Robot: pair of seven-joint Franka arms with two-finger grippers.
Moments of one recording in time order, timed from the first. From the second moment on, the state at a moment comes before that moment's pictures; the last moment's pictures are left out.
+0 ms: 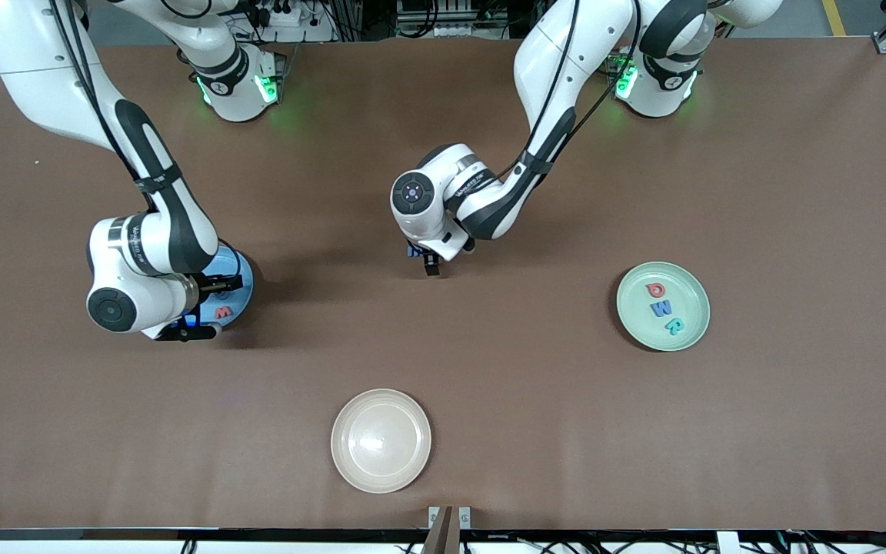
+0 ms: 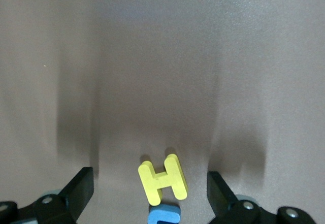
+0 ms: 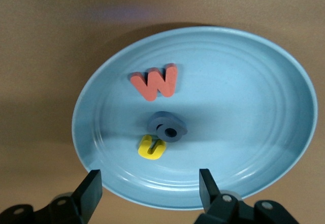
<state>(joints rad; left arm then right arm) -0.83 0.90 -0.11 -1.39 -0.02 2.16 -2.56 -0.01 0.55 0.09 -1.84 -0.04 1.93 0.06</state>
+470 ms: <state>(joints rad) -0.83 0.90 -0.11 -1.39 0.01 2.16 -2.56 -0.01 0.55 0.09 -1.84 -0.04 1.93 0.07</state>
